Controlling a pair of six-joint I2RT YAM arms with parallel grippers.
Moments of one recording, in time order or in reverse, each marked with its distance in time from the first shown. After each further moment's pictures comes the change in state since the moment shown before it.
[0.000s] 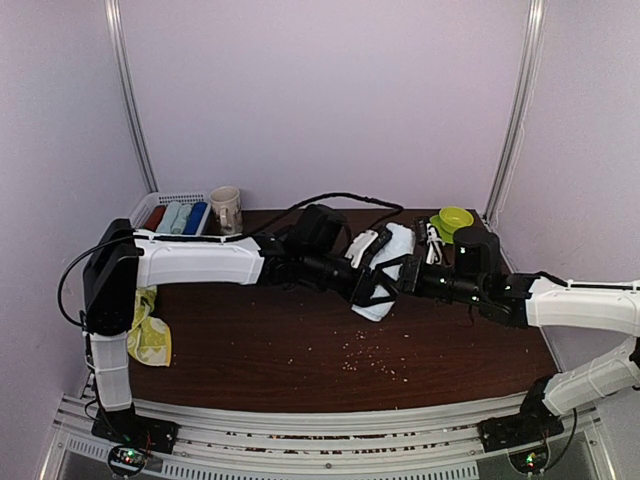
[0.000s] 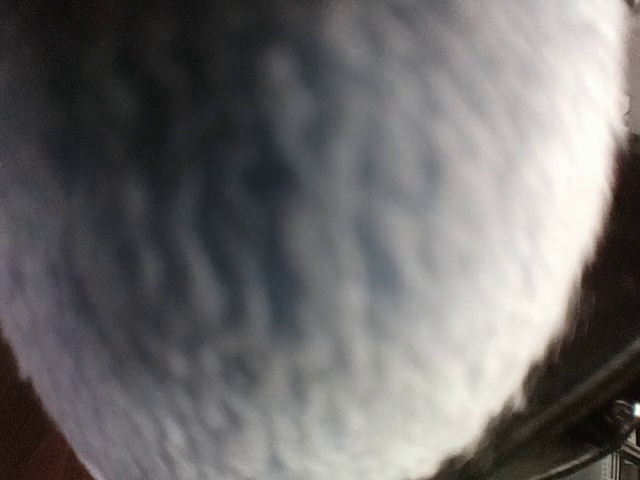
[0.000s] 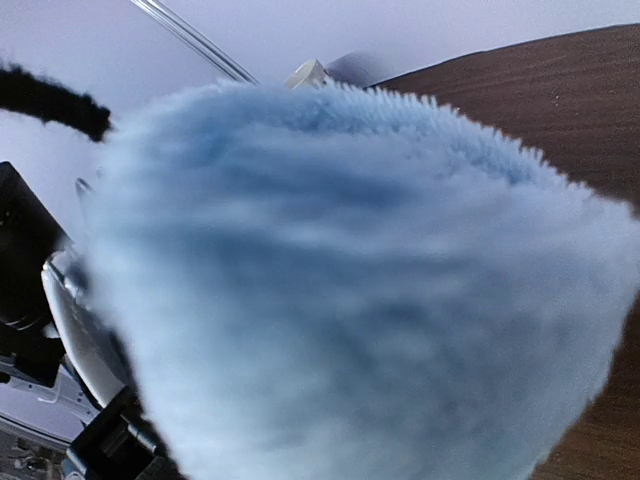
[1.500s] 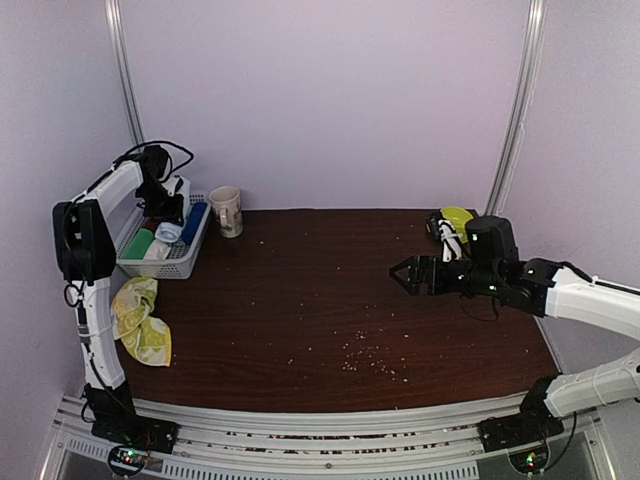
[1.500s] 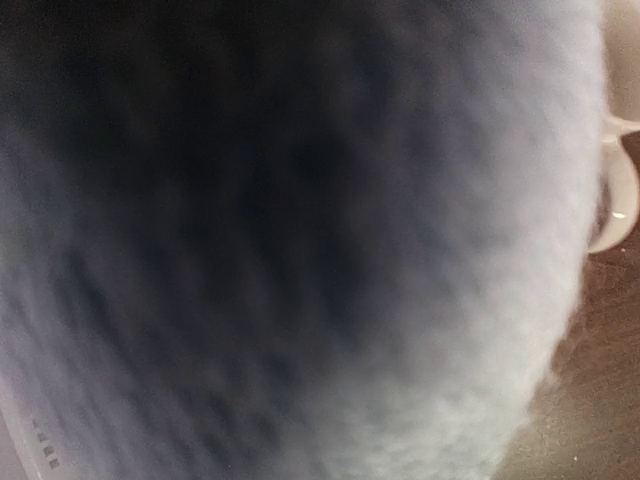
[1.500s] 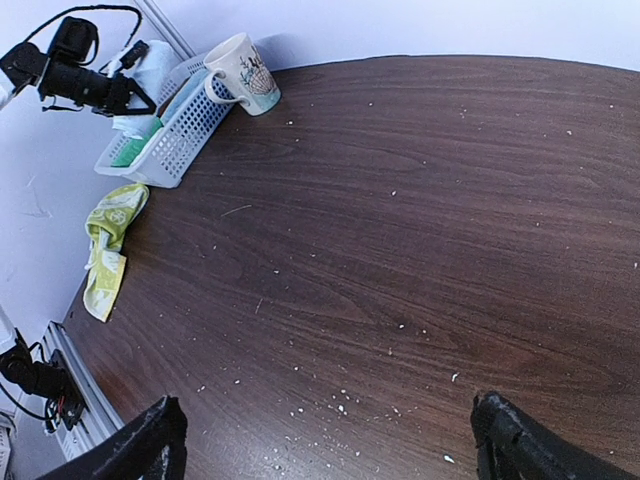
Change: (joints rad) left arm 0.998 0.180 0.562 -0.936 -0.446 0.356; right arm -0.074 -0.105 0.083 -0.378 0.064 -0.278
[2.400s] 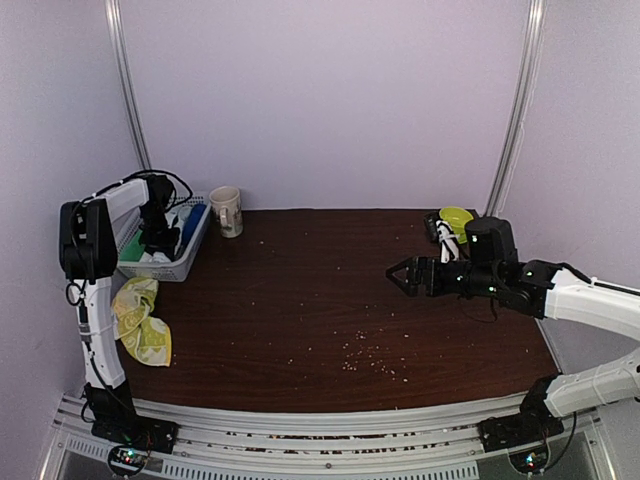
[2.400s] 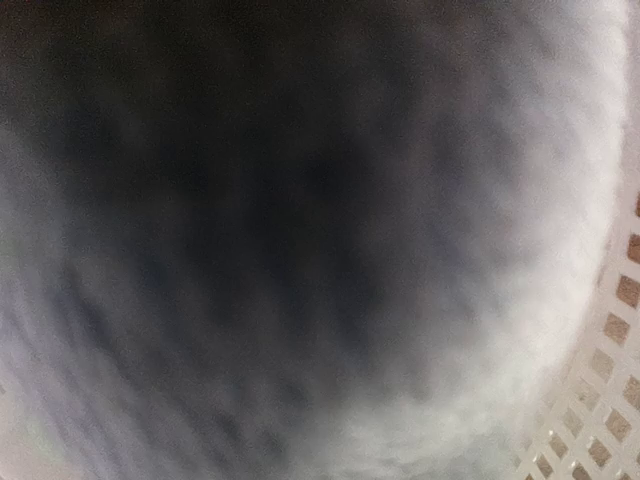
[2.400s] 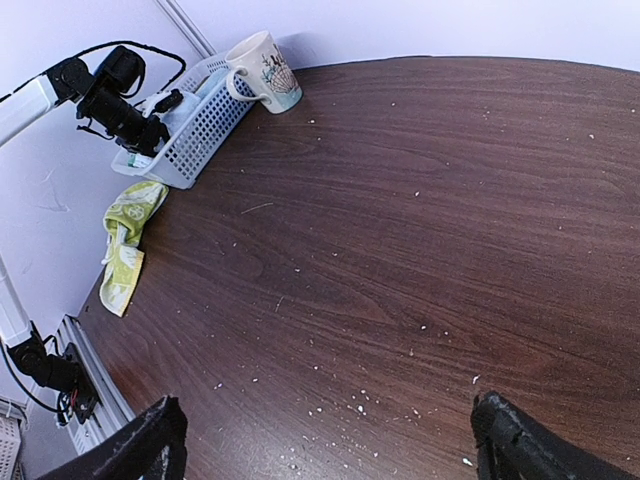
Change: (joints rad) left arm 0.019 0.048 -0.169 -0.078 -0.178 -0.047; right arm 0.019 0.000 -0.012 0.035 -0.037 0.008
